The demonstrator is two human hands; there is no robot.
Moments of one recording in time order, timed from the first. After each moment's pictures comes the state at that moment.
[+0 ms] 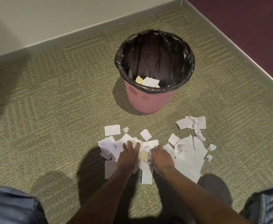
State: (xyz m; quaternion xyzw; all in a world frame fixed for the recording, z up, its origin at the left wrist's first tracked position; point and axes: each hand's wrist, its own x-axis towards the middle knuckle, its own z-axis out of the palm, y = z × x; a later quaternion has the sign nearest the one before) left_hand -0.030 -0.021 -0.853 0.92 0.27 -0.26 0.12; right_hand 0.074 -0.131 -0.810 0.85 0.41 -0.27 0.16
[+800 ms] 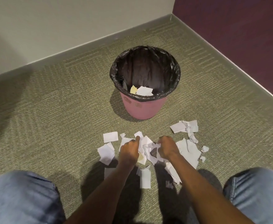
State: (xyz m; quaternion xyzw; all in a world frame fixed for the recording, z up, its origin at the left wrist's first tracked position) left_hand 0.004 -0.013 -0.777 0.95 0.26 -0.05 0.17; right_hand 0.132 -0.129 -0.744 0.91 0.24 -0.33 -0.10
